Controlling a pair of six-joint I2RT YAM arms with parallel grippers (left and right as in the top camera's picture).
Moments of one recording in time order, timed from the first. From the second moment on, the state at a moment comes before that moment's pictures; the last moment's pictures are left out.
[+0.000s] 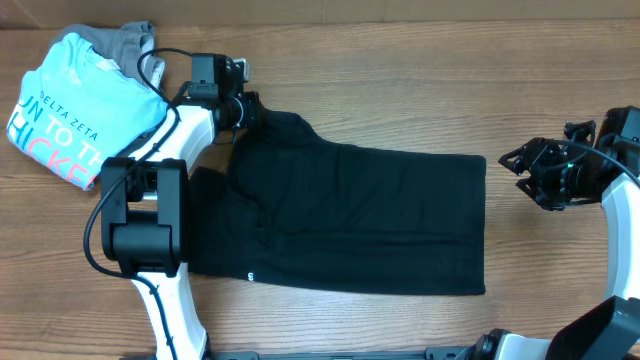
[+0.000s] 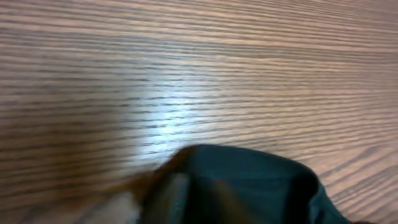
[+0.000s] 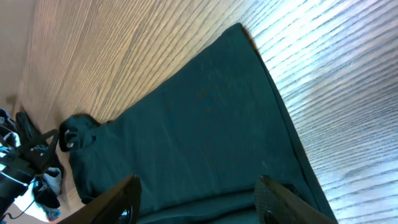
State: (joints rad) left arm -0.07 2.15 1.49 -0.32 0.32 -0.19; right arm -0.42 1.49 1.20 -1.01 -0.52 0.34
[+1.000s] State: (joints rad) left arm -0.08 2.18 1.60 -0.50 0.28 -0.20; right arm -0.42 1.49 1.20 -0.96 -0.46 0.34
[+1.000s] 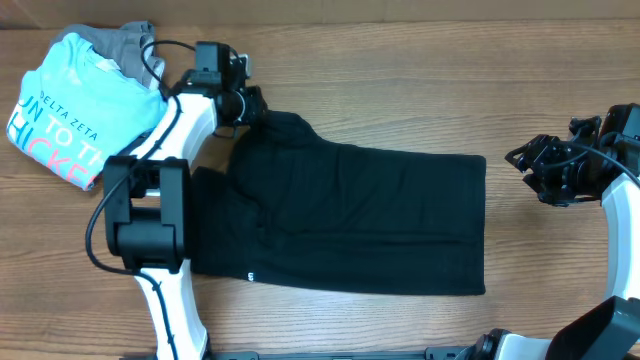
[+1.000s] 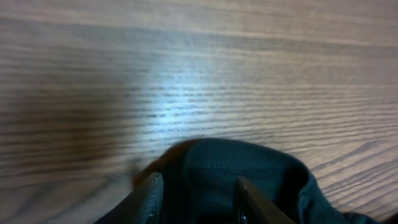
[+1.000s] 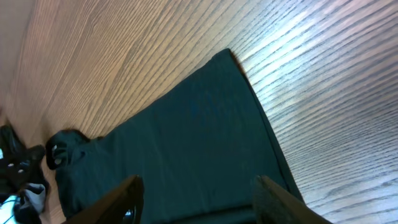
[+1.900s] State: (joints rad) left arm -0.07 2.21 1.90 -0.84 0.17 -0.18; right arm -0.41 1.51 1.20 -0.72 -0.46 0.34
